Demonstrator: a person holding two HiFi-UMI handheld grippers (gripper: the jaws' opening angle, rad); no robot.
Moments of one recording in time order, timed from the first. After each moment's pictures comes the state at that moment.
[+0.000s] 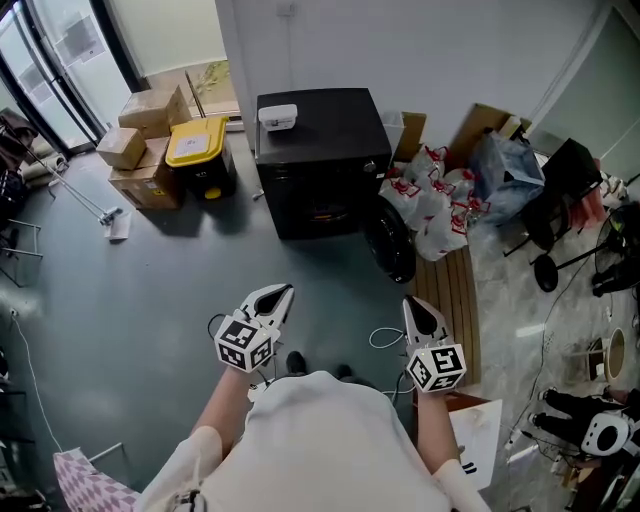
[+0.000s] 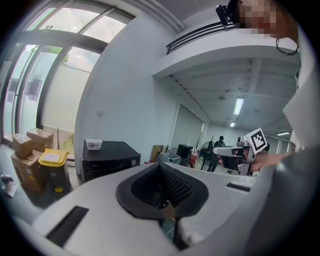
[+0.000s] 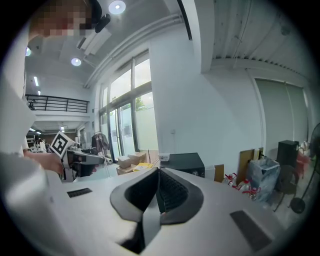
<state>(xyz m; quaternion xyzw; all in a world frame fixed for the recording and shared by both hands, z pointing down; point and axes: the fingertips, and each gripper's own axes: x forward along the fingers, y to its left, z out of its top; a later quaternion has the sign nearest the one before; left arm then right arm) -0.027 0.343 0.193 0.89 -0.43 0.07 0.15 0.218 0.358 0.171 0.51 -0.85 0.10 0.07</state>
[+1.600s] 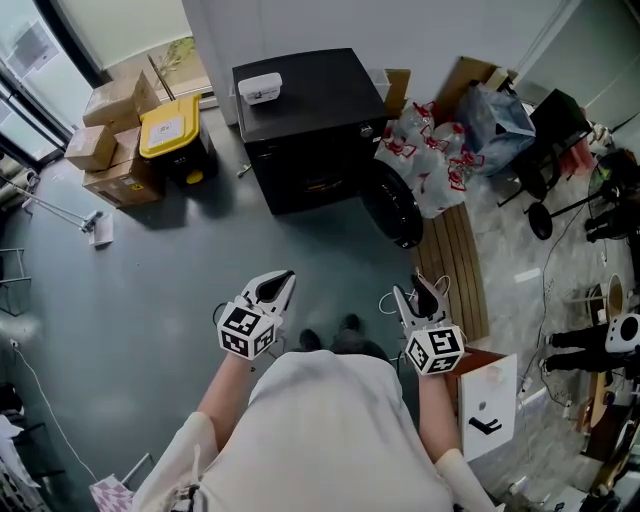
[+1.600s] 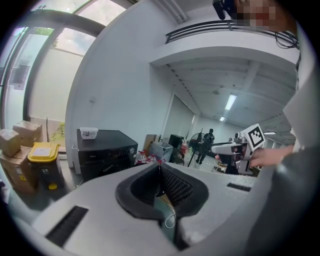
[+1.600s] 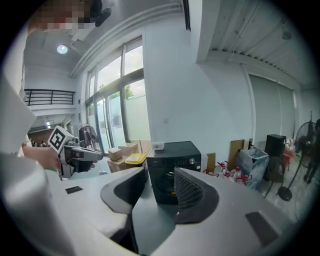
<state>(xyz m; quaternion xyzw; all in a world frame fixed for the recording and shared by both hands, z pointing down) -0.085 0.297 0.253 0.91 -0.36 0.11 0.18 0.148 0.334 0.231 0.56 -0.81 0.14 0.11</state>
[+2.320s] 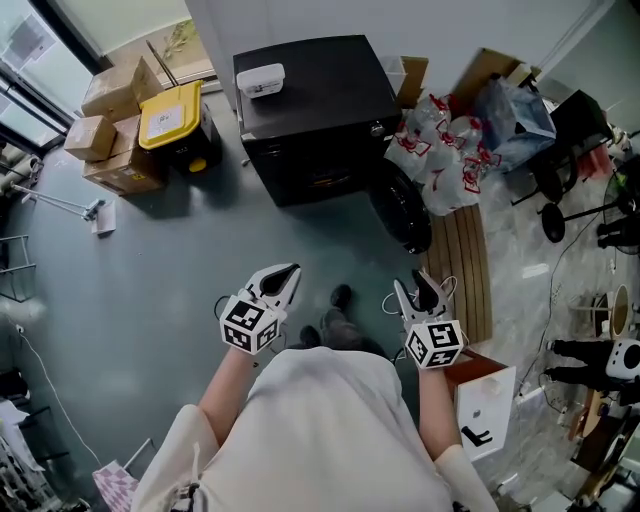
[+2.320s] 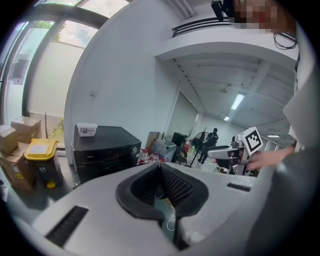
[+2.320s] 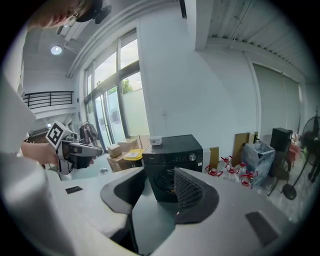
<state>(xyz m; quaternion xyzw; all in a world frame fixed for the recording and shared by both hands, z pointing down) -0.055 0.205 0.273 0.90 -0.36 0.13 0.20 0.171 0.230 0.270 0.54 -0.81 0.17 0.13</state>
